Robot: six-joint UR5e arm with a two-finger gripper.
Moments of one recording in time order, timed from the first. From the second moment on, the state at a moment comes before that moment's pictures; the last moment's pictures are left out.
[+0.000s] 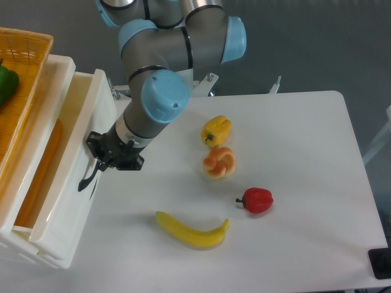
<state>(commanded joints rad) 2.24 -1.87 -1.55 -1.40 1.05 0.54</state>
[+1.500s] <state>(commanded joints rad) 2.29 -1.87 -1.53 -1.38 1.10 0.50</state>
